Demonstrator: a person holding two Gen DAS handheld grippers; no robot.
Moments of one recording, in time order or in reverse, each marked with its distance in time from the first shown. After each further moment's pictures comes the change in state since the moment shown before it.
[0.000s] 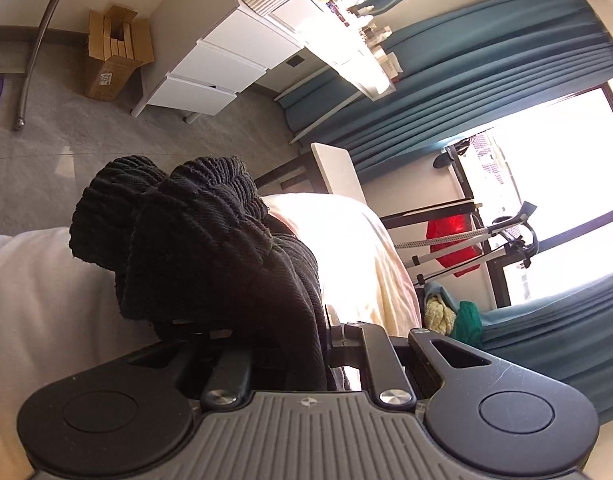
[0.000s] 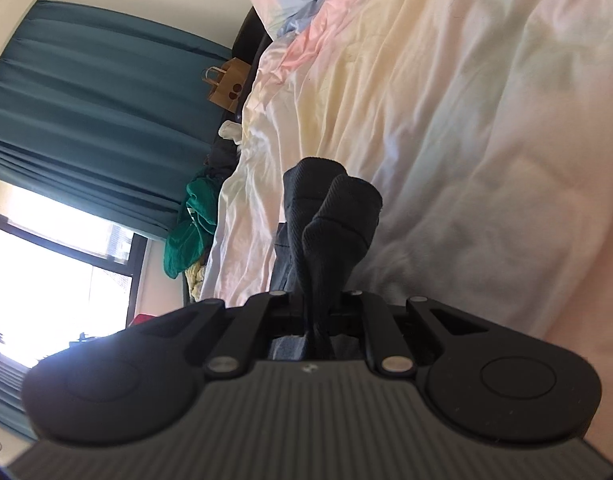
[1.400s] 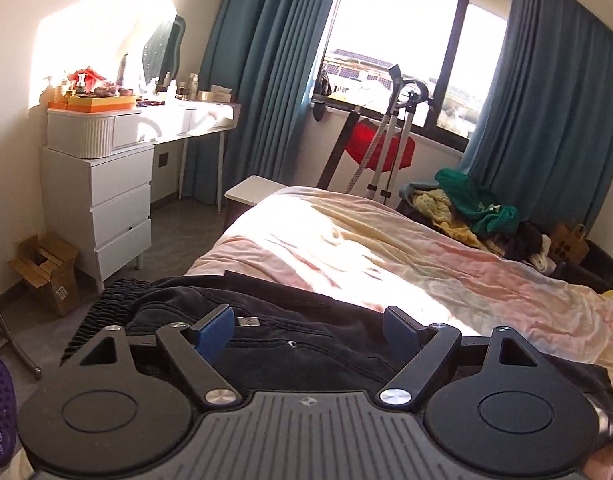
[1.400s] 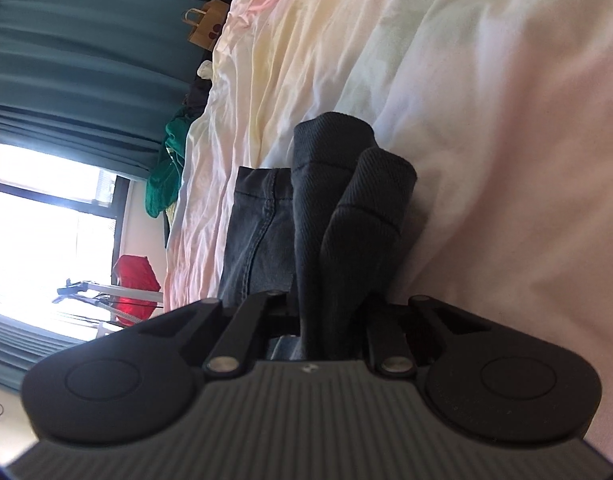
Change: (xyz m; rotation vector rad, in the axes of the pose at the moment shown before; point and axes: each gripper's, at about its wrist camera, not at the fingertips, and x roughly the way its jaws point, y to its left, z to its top) left arm -0.076 -0.075 -0.184 0.912 -0.108 0.007; right arm -0.006 -0.044 0.004 -0.012 0.204 -0.019
